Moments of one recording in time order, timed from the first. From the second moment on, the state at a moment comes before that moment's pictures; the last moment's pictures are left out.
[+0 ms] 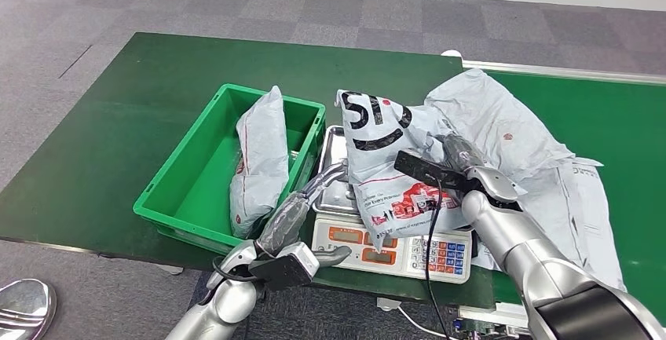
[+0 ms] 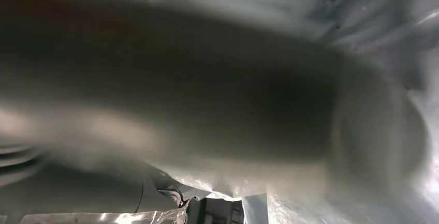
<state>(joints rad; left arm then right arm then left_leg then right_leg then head) -0.18 -0.10 -0.29 -1.31 -0.82 0.14 -0.51 -0.83 -0.06 0.48 -0.49 0.76 -0.11 -0.26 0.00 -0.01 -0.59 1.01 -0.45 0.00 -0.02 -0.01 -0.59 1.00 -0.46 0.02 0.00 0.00</state>
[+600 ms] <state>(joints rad) -0.20 -0.09 -0.29 -1.29 -0.80 0.15 -0.54 -0.70 -0.16 0.34 -0.79 0.53 -0.35 -0.51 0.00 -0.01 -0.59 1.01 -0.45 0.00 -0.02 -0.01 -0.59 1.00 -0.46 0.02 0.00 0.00</state>
